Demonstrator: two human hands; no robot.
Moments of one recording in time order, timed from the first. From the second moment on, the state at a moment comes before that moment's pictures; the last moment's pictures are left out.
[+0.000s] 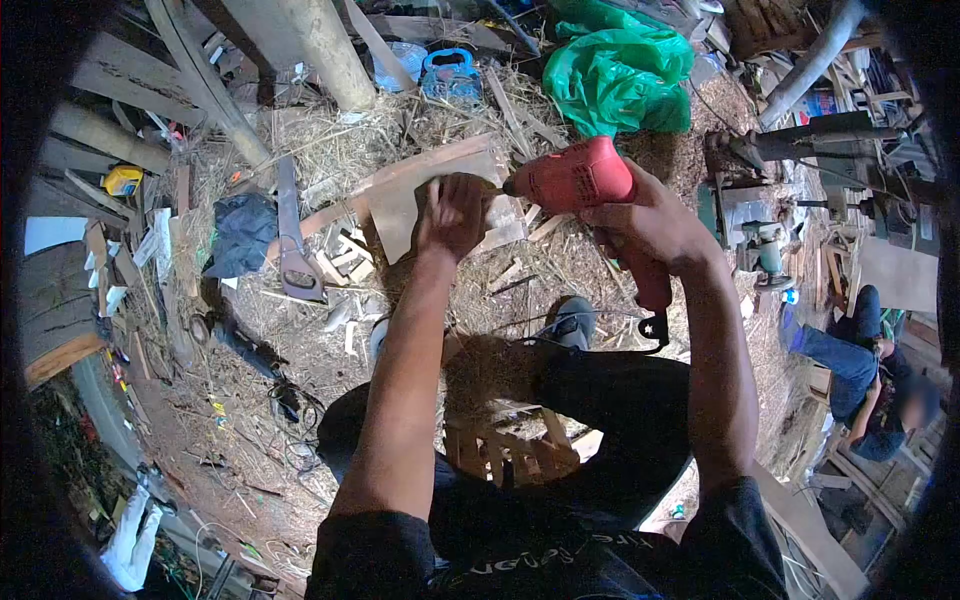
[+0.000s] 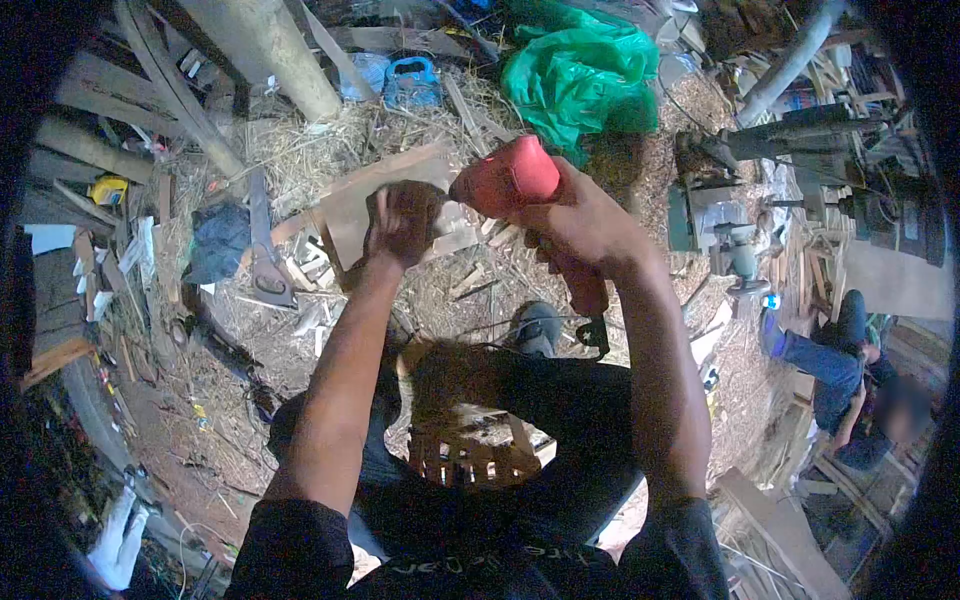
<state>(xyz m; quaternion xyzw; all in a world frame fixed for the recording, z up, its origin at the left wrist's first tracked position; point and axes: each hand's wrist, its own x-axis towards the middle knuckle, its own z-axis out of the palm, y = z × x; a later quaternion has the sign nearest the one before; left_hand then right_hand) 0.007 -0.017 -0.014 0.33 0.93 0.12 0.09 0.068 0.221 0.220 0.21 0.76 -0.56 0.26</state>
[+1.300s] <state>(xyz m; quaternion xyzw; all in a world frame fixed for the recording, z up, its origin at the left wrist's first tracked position) 0.008 -0.016 -0.002 0.39 0.89 0.18 -0.12 0.073 0.220 0.223 0.20 0.70 -0.64 0.26</state>
